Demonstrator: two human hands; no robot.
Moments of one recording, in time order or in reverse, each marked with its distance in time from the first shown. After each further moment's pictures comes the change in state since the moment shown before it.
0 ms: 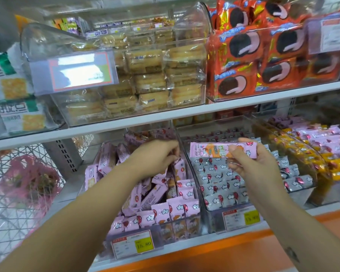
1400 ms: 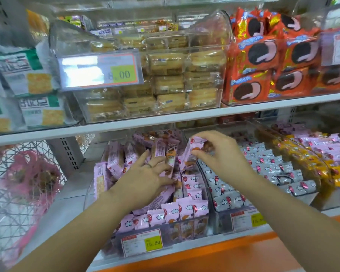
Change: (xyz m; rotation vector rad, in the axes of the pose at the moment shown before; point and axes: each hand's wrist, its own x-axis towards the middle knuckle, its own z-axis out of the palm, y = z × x) left_hand -0.068 -0.025 0.025 0.505 -0.028 0.183; right_hand 0.017 -0.014 0.059 -0.856 -0.398 -0.557
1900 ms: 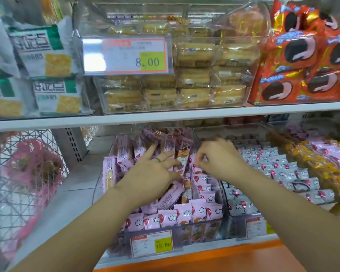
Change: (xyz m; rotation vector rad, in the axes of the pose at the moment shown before) left_hand -0.002 -0.004 0.003 0.004 0.180 -0.023; right_hand 0.025 -0.004 0.032 -0.554 -0.305 -0.017
